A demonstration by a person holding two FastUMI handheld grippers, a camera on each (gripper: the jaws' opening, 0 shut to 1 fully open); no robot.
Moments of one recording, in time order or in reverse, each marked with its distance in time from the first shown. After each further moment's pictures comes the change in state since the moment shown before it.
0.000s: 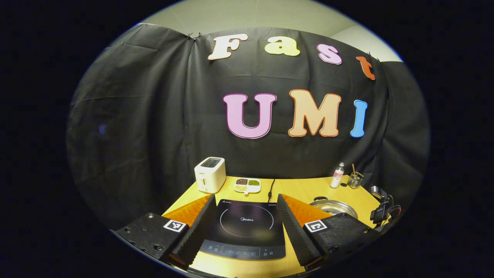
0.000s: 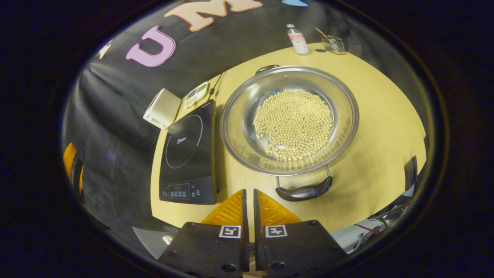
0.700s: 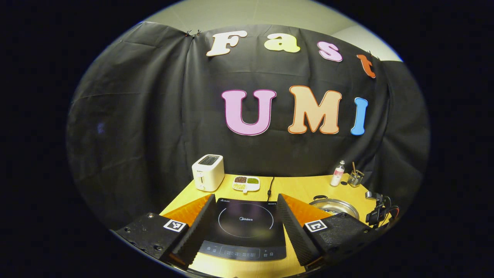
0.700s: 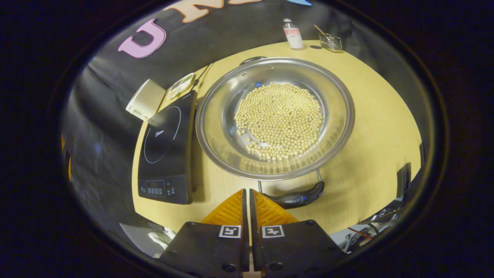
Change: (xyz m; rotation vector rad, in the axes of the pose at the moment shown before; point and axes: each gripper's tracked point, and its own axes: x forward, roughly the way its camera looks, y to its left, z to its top) left arm 0.015 -0.003 -0.007 -0.001 0.018 -0.022; right arm 0.015 -0.036 0.000 -0.050 0.026 -0.109
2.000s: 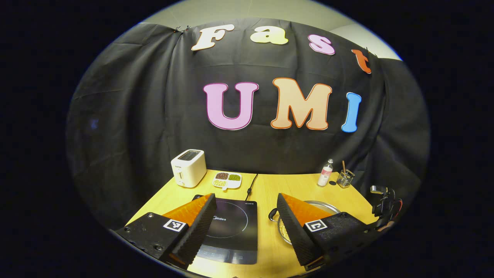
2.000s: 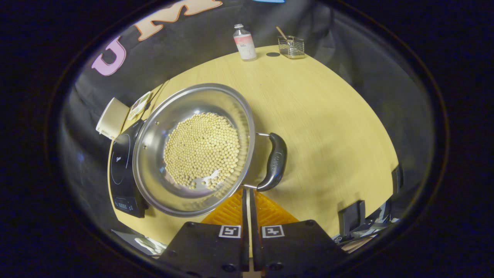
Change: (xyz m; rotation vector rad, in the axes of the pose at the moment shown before) left arm 0.031 -0.086 -0.002 -0.025 0.052 -0.024; right arm 0.000 -0.149 0.085 0.030 -0.035 -0.158
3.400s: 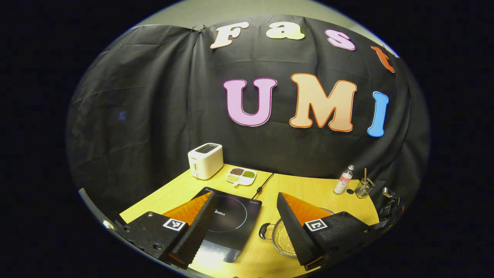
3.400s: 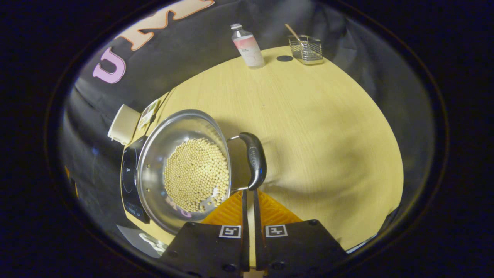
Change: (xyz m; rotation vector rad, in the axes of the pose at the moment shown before) left arm 0.014 -0.030 -0.009 -0.060 0.020 0.234; right arm 0.031 -0.022 0.075 -0.043 0.024 0.156
